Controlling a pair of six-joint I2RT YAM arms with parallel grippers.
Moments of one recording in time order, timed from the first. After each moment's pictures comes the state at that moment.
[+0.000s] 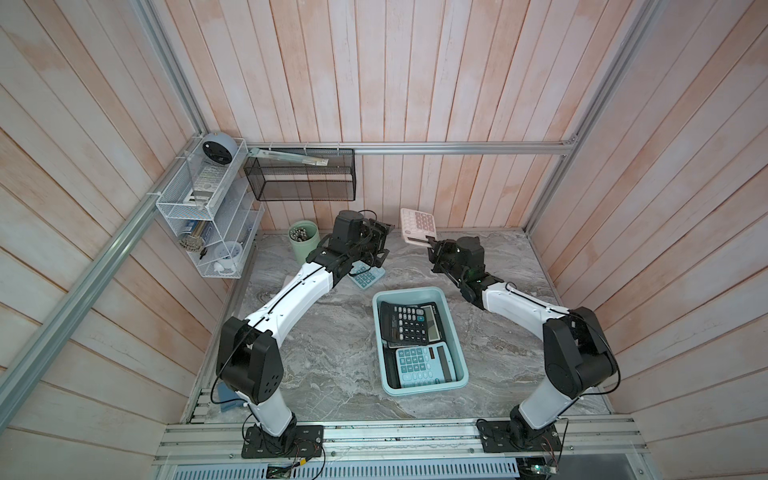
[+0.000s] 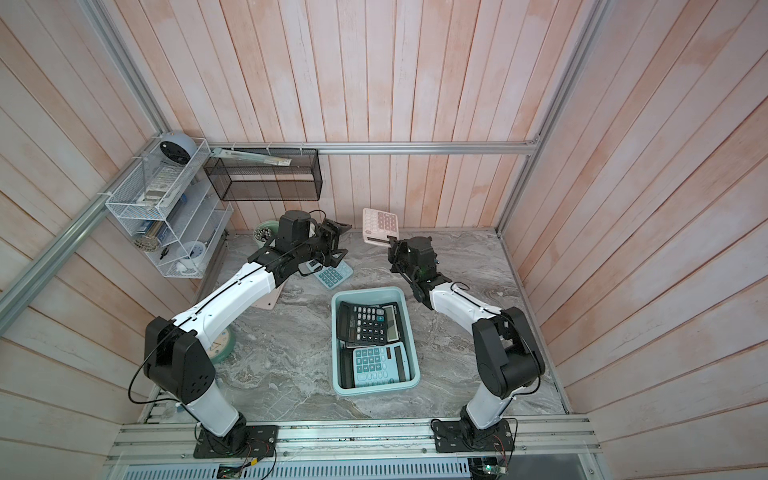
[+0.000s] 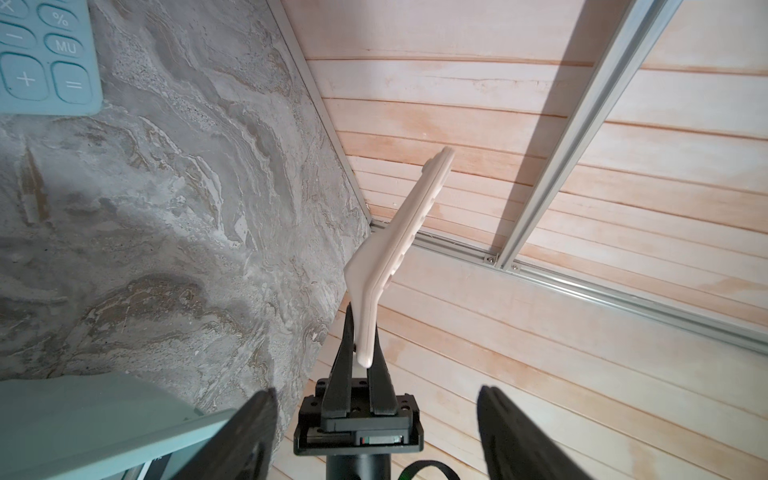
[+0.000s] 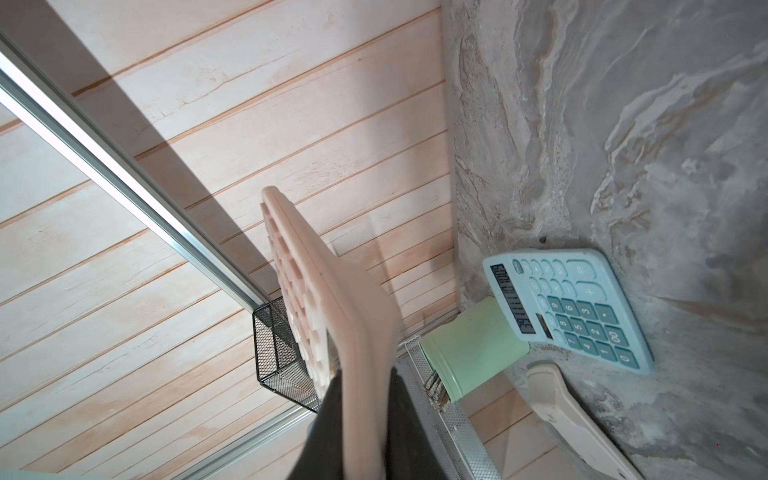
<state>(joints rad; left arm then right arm) -0.47 1.71 1.53 -0.25 0.28 -1.53 0.45 1.68 1.09 0.34 0.01 2.01</state>
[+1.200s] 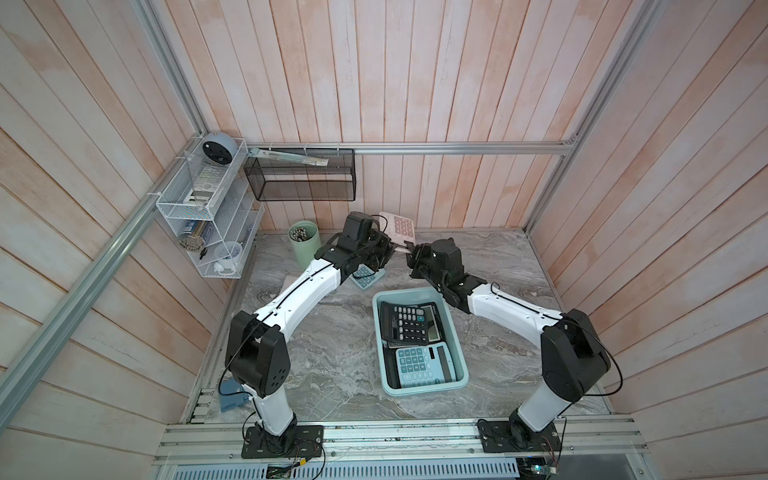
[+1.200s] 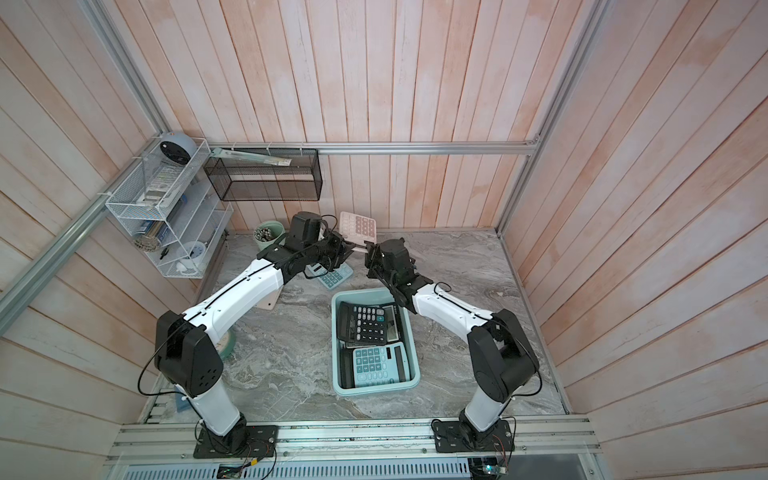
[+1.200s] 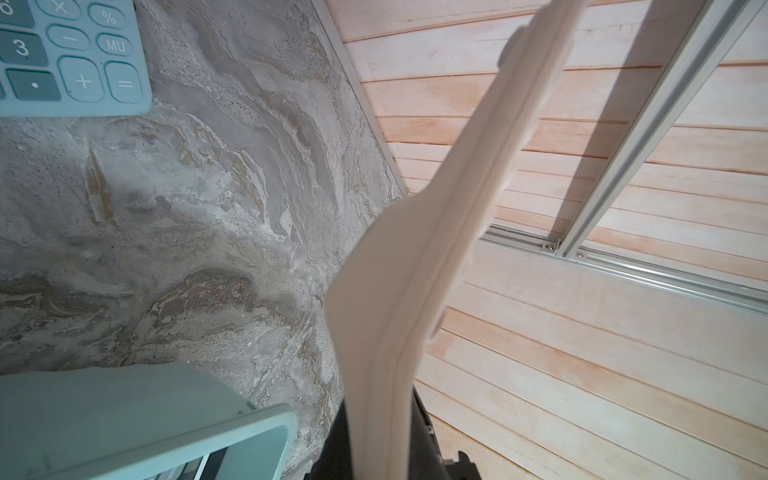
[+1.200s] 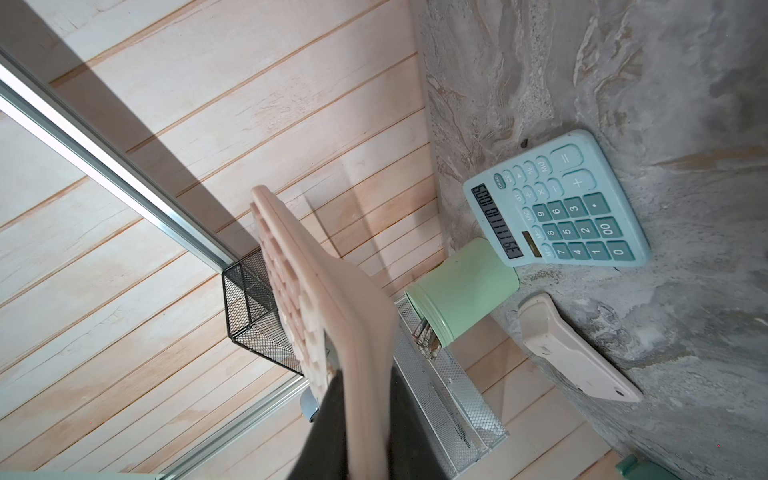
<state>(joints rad) -0.50 1.77 1.61 -0.39 0.28 -1.43 0.62 1.67 1.17 0.22 0.09 2.09</state>
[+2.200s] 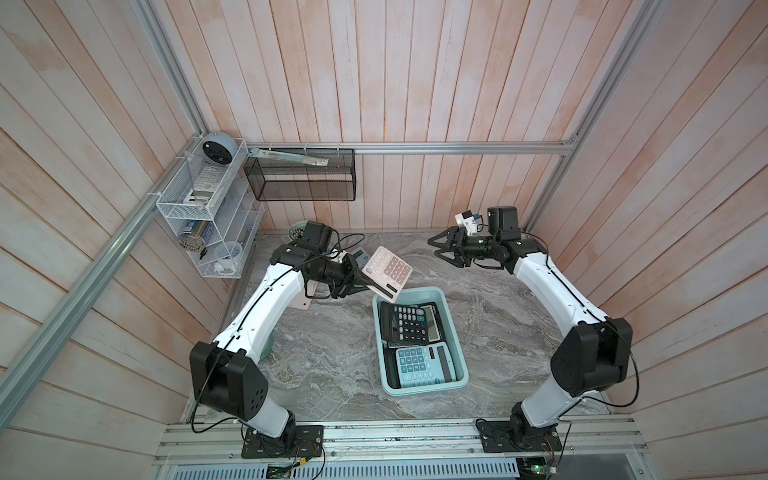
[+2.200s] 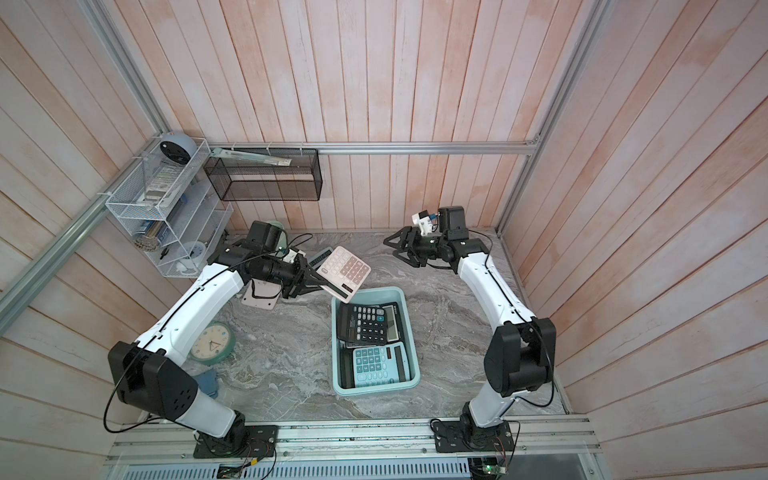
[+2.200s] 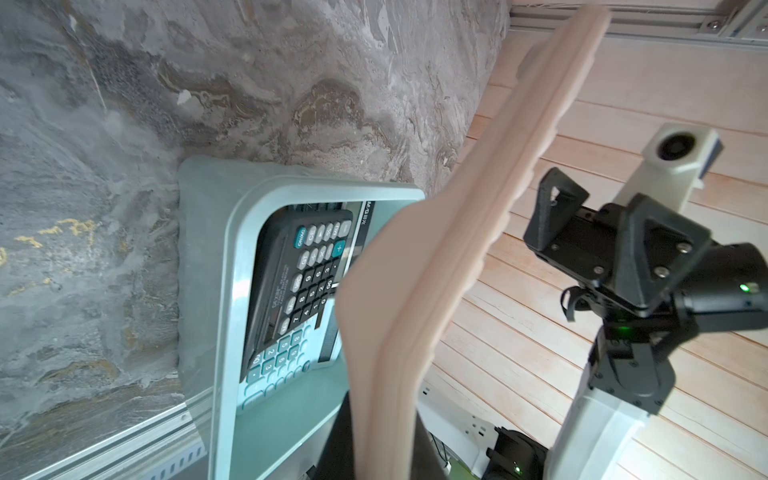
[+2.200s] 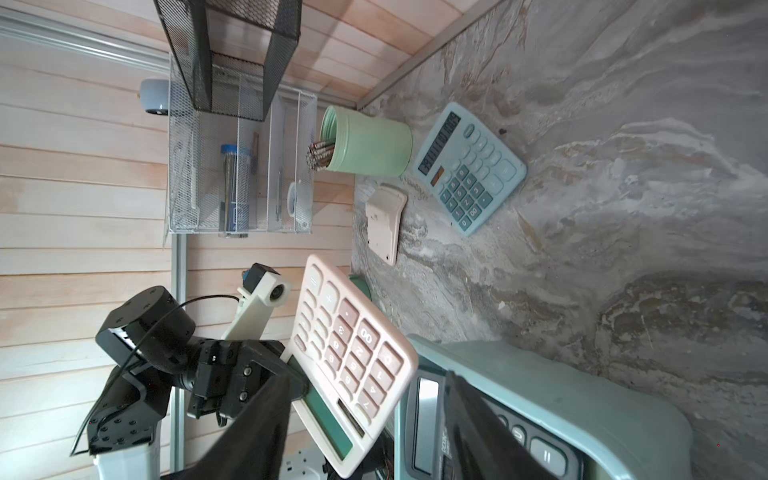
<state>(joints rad) -0.30 1.56 1.51 -0.96 0.81 -0.92 0.22 1.68 1.52 -0.53 -0.90 0.76</state>
